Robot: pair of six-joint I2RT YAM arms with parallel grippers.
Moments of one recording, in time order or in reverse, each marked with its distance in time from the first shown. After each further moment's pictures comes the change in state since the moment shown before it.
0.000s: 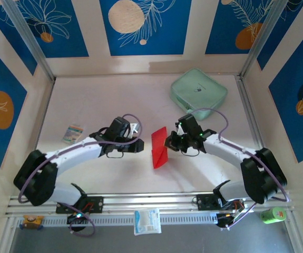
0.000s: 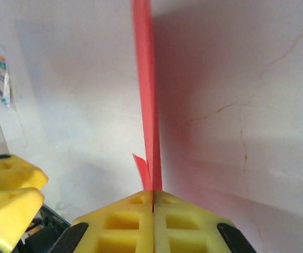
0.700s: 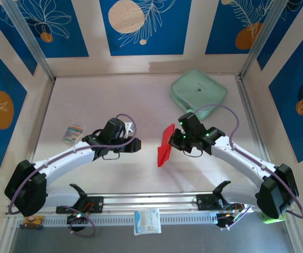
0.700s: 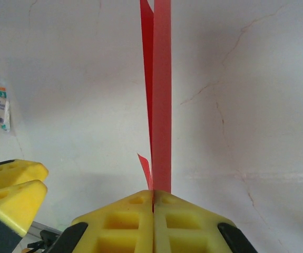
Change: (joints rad) left arm 0.004 -0.090 -0.011 -0.049 -0.058 -0.016; right arm 0.090 -0.156 0.109 -0.270 0.215 0.122
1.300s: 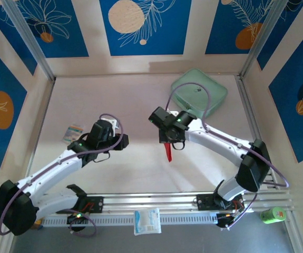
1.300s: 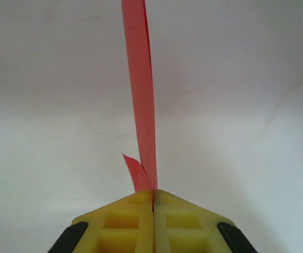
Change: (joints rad) left arm 0.077 -0.221 -0.066 -0.070 -0.233 0.018; right arm 0.240 0.370 0.486 -0.499 0.544 -0.208
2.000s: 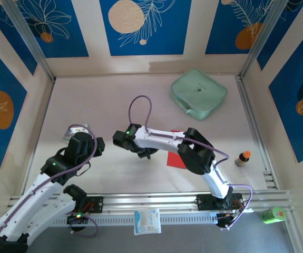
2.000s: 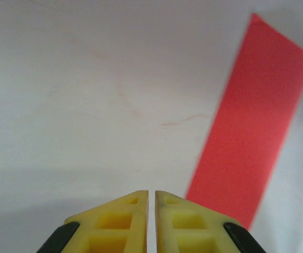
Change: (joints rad) left arm 0.041 -0.389 -0.018 -0.349 -0.347 -0.079; right arm 0.219 0.570 0.360 -0.180 0.107 0.046
